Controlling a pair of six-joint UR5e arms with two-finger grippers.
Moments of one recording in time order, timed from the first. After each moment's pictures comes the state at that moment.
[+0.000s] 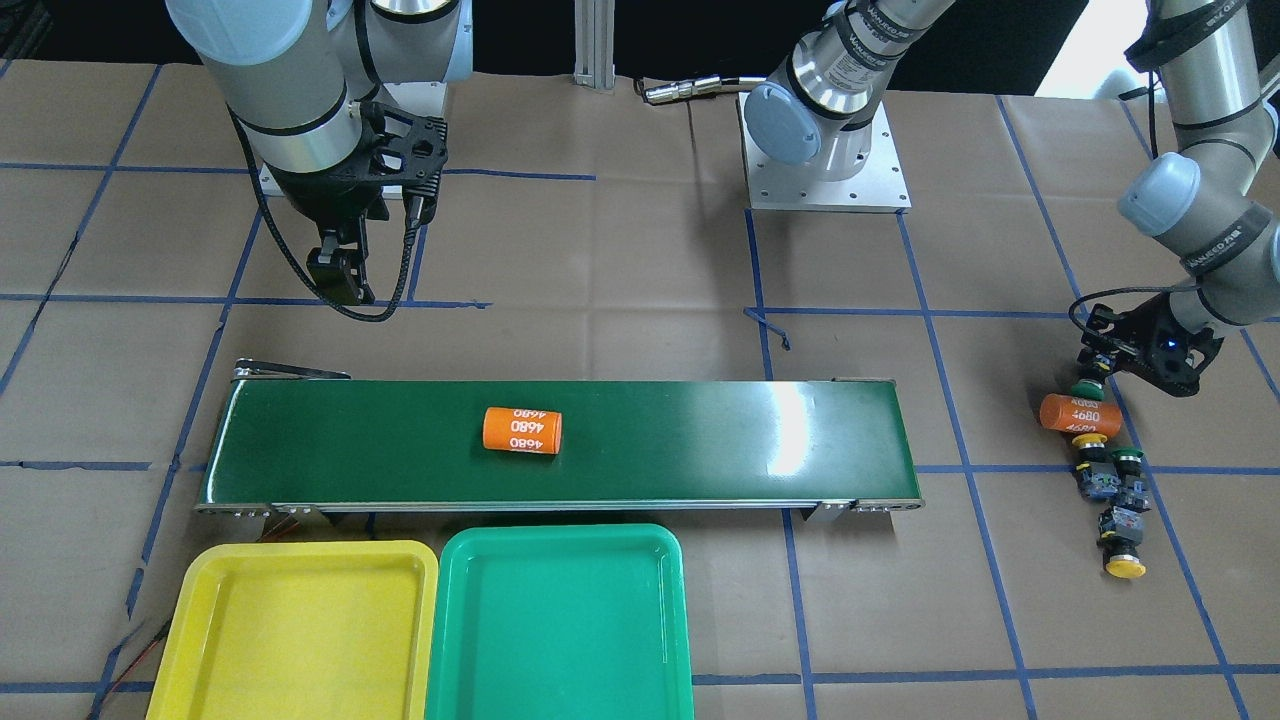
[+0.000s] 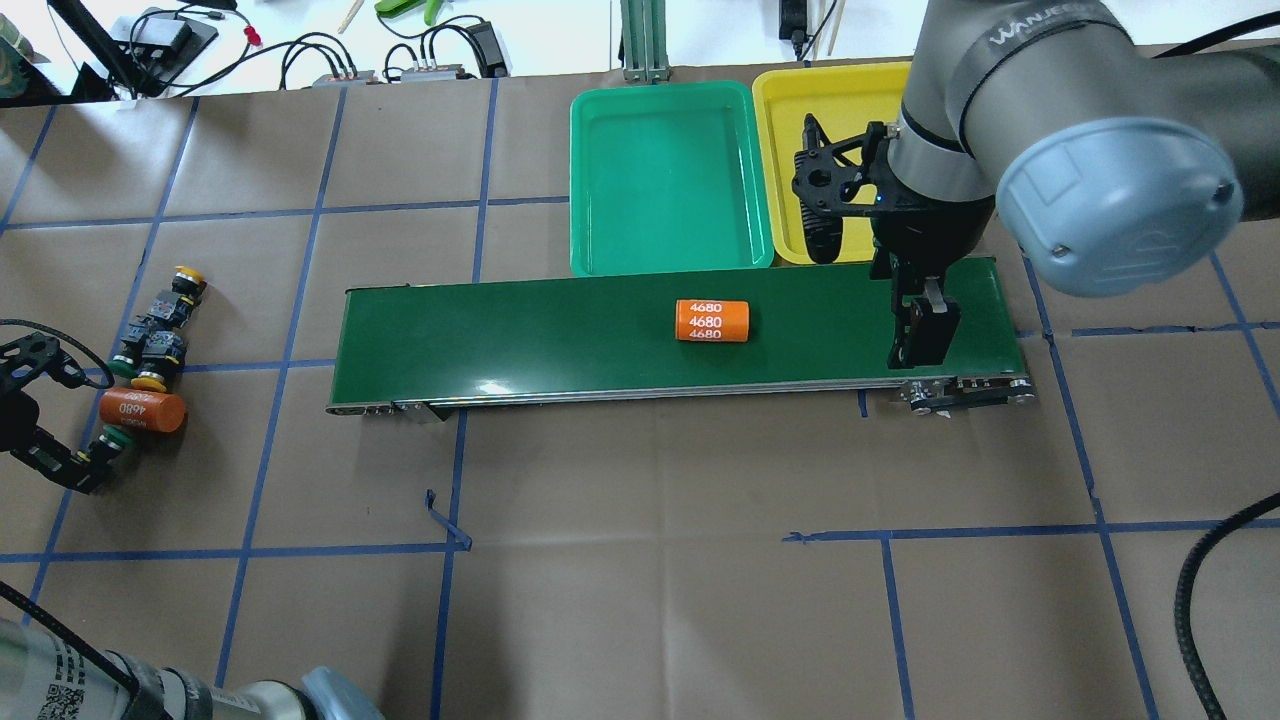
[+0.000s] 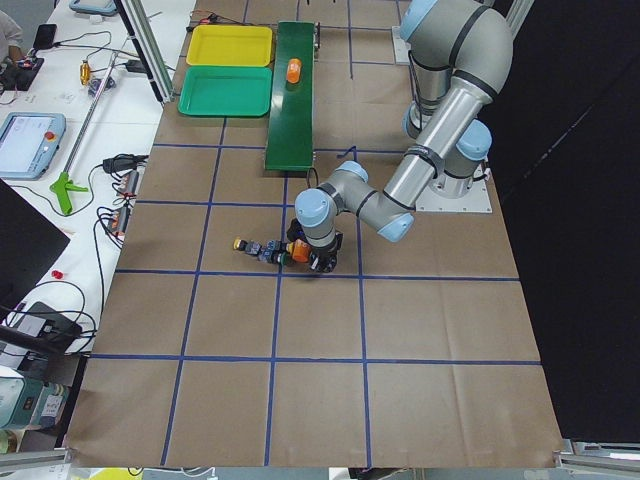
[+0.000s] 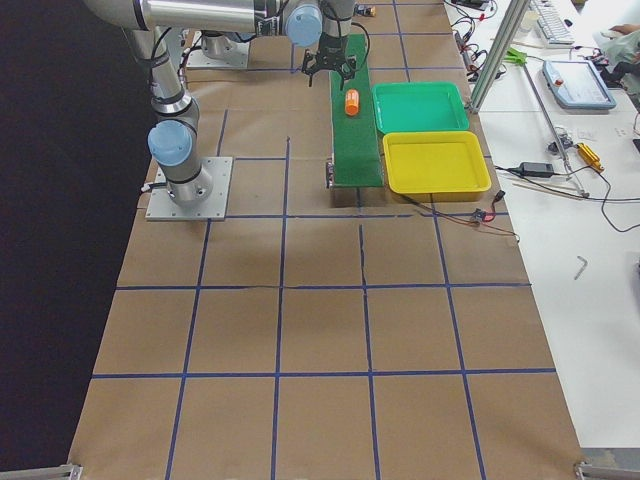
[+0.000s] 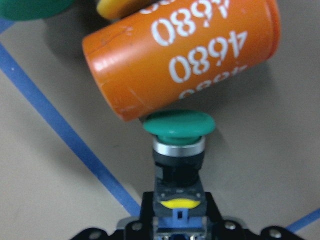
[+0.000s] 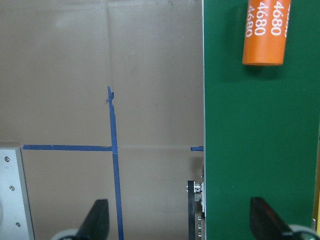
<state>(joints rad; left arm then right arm) -0.73 -1.93 -1.96 -0.94 1.72 1.42 1.67 -1.56 1.70 -1.59 -1.59 -1.45</state>
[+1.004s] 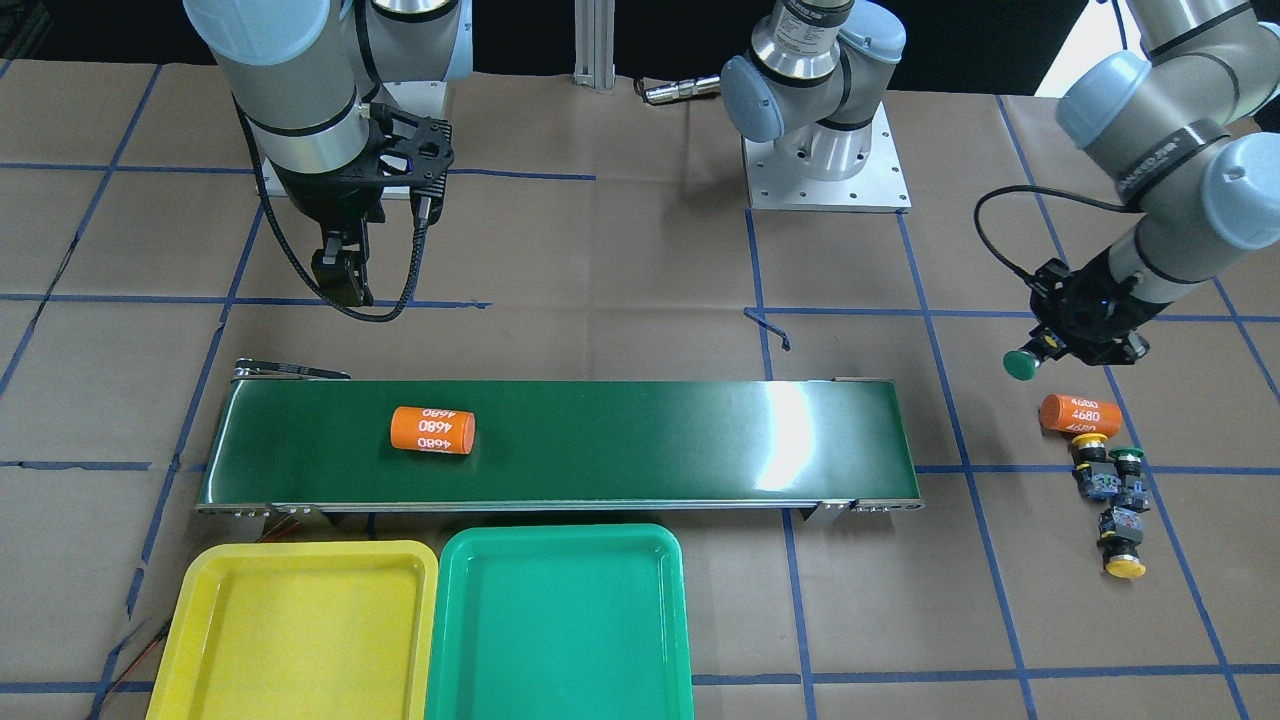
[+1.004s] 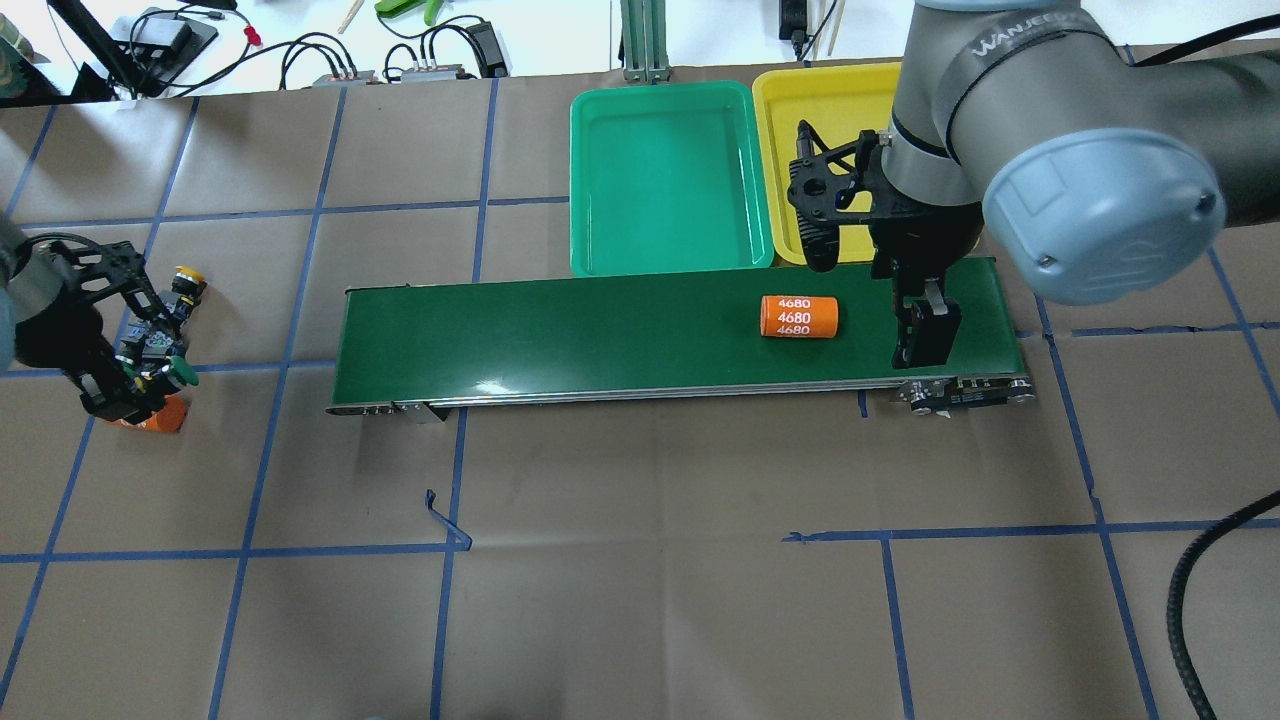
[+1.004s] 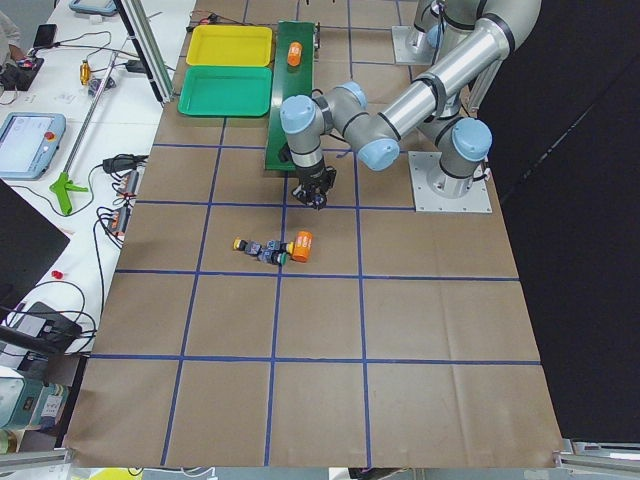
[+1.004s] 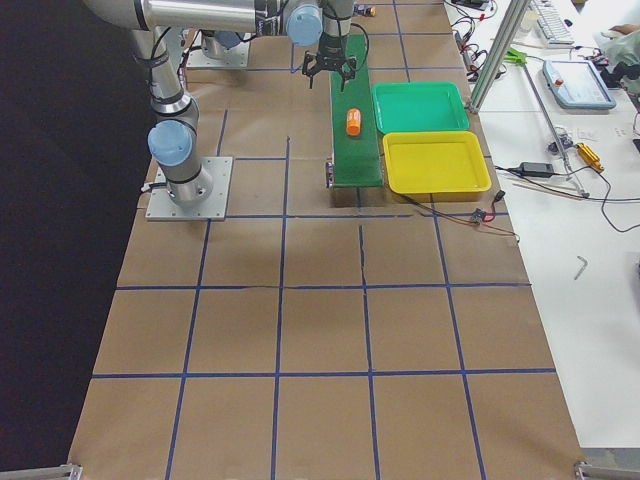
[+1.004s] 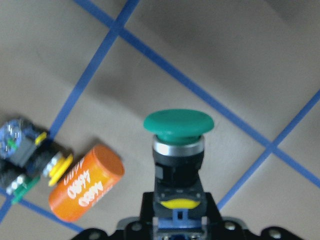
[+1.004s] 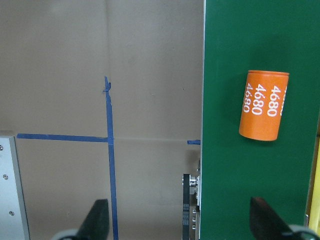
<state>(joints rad) -1.10 -1.67 -1.93 -1.20 1.74 1.49 1.68 -1.56 1.71 -1.60 -1.63 -1.46</state>
